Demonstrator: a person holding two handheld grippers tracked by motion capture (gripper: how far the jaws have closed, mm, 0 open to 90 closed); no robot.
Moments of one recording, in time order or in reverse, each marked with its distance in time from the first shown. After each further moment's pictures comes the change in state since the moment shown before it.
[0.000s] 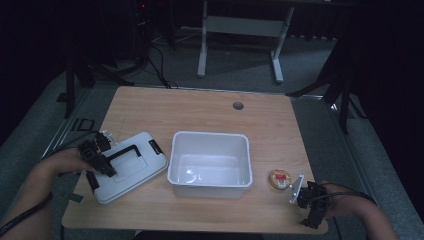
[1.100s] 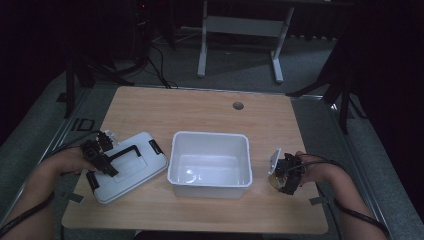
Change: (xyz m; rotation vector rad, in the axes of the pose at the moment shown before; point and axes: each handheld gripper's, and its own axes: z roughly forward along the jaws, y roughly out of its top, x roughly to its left) left arm -0.003 0.004 0.000 -0.008 -0.001 0.008; right arm -0.076 0.058 0.002 -0.055 -0.098 -0.057
